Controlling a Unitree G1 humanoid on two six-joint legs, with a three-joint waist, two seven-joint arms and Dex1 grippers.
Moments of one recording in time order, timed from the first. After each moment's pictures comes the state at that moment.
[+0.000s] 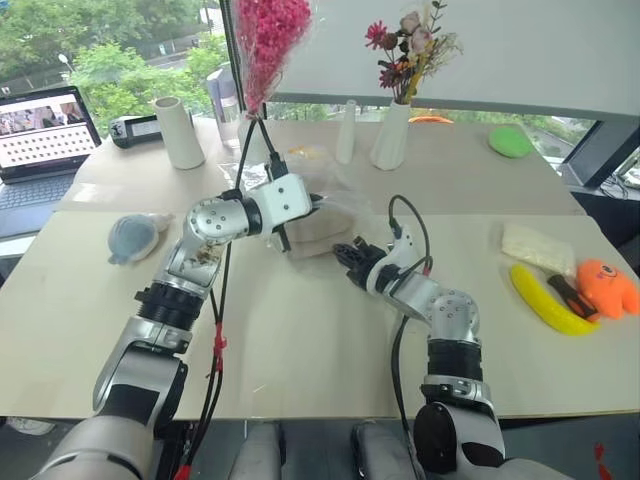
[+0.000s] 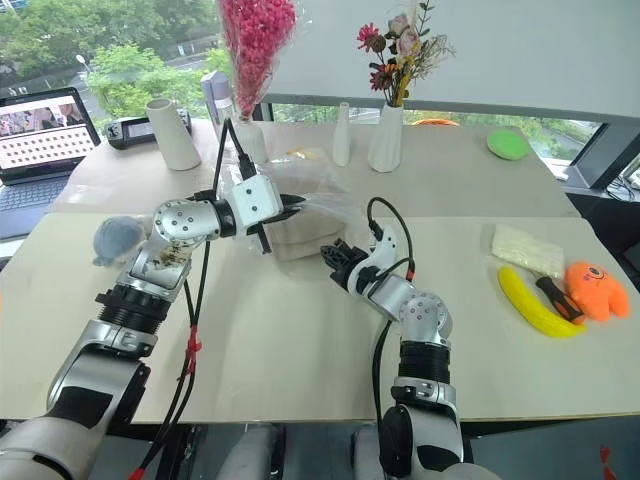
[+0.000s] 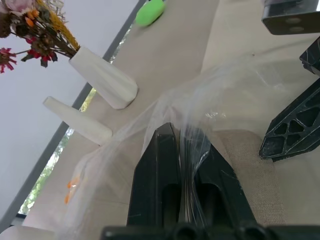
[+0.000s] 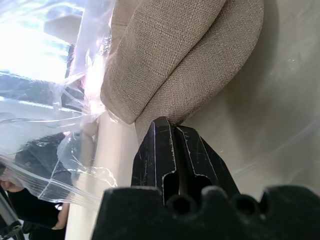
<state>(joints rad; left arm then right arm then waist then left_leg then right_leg) -0.85 0.46 -0.22 0.35 0.10 -0.09 -0.82 -0.64 0.09 -0.37 0.19 0.89 0.98 -0.05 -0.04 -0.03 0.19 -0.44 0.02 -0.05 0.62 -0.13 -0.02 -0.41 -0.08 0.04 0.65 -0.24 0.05</state>
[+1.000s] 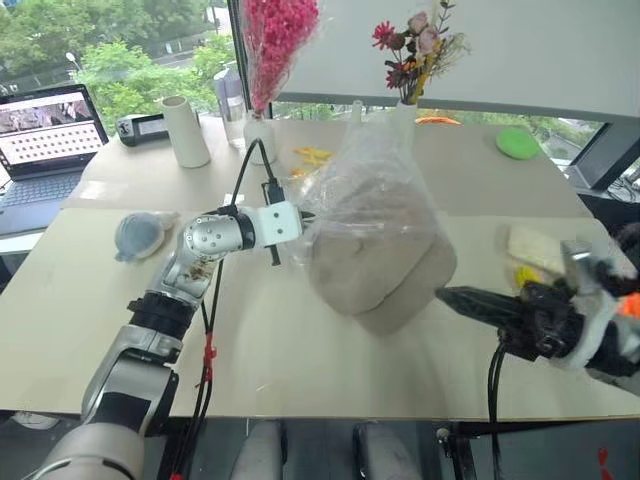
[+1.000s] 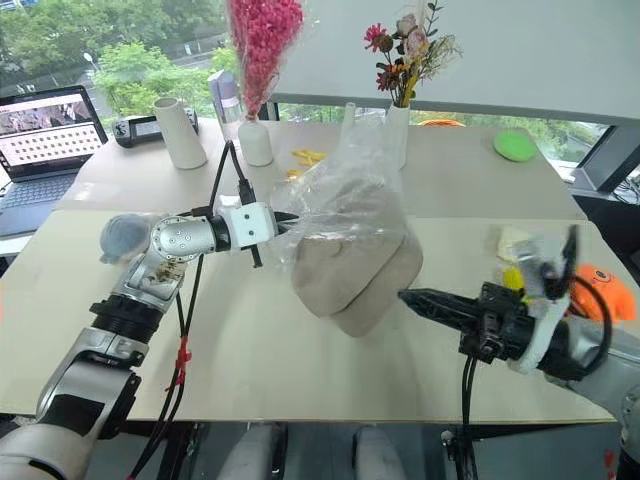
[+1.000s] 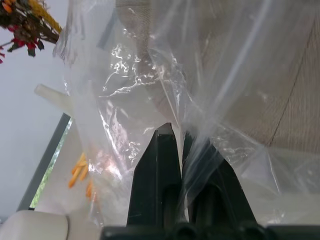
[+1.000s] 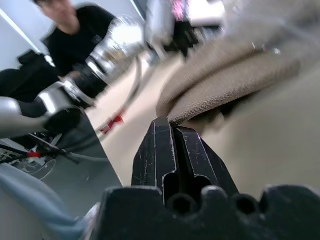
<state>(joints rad) -0.83 0.50 -0.25 0.44 0.16 -0.28 -0.81 -0.15 -0.74 -0.64 -0.56 1.47 1.06 0.67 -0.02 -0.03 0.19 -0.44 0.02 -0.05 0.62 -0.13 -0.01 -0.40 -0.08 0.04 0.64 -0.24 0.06</state>
